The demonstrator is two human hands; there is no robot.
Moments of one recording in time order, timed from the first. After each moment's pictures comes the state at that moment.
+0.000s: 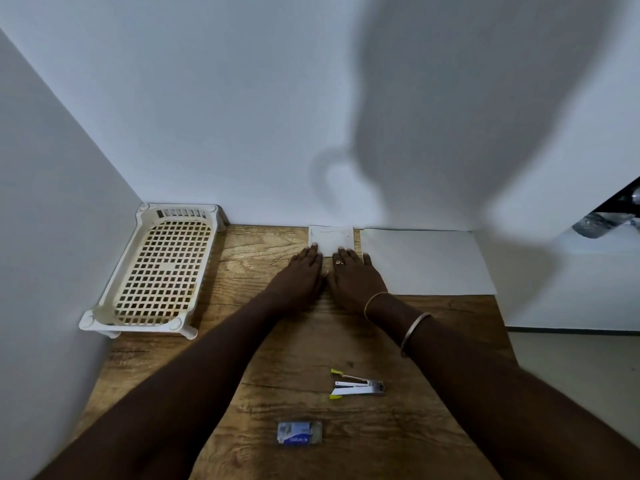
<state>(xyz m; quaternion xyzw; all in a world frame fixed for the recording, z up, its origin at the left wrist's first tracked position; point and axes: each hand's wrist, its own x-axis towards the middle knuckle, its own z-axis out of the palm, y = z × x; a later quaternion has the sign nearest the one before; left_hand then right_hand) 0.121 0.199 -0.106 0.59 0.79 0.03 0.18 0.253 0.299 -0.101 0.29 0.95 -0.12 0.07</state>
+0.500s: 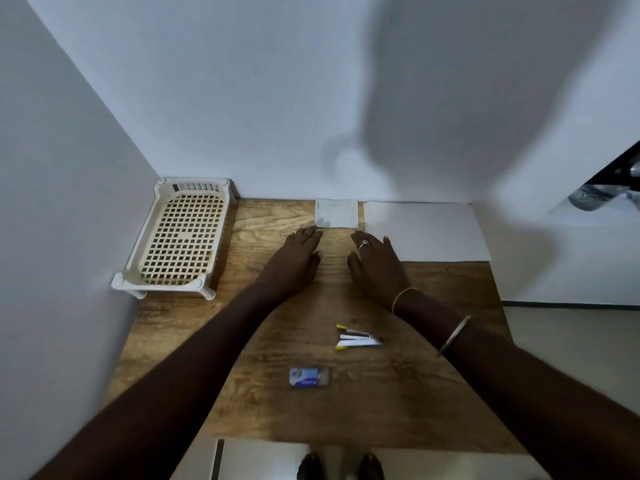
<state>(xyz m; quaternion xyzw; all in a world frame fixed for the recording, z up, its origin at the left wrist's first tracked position) 0.147 0.136 -0.064 0.57 0.79 0.18 0.13 0.313 0.262 -0.060 0.29 0.94 -0.16 -0.07</state>
